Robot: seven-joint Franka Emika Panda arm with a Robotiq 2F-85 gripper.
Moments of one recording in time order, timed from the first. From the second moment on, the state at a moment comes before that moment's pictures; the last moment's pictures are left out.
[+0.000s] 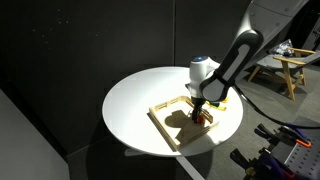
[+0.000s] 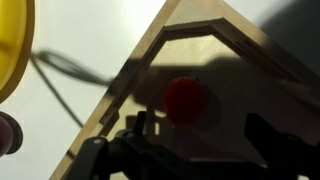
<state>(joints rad) 0.13 0.63 0.04 -2.16 -0.22 2.71 -0.13</state>
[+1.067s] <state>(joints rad) 0.10 0.65 0.04 -2.16 -0.22 2.72 -0.16</state>
